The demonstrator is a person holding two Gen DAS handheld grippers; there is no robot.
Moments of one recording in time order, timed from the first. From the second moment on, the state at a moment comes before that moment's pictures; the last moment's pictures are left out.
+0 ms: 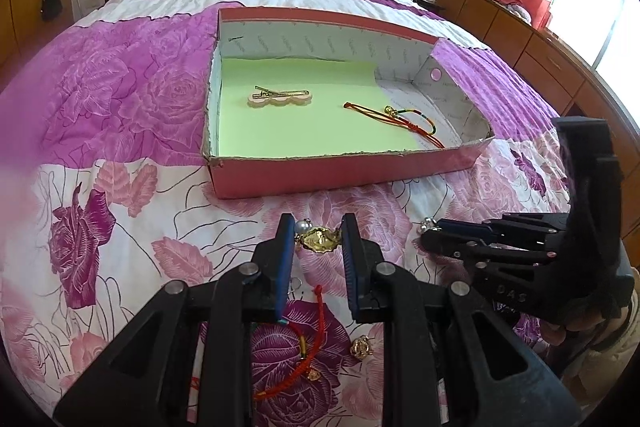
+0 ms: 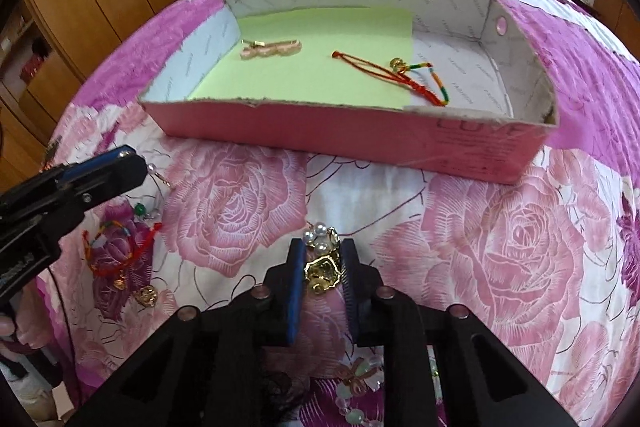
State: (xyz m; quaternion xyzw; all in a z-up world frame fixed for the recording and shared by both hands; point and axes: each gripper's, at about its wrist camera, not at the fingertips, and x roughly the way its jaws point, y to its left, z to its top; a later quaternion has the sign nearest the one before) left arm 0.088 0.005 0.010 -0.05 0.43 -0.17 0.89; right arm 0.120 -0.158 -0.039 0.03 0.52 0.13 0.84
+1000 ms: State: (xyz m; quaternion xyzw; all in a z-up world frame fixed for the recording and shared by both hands) left arm 0.074 0.002 0.055 -0.06 0.32 -0.16 0.93; right arm 0.071 -0.187 0.046 0.06 0.32 0.12 0.94
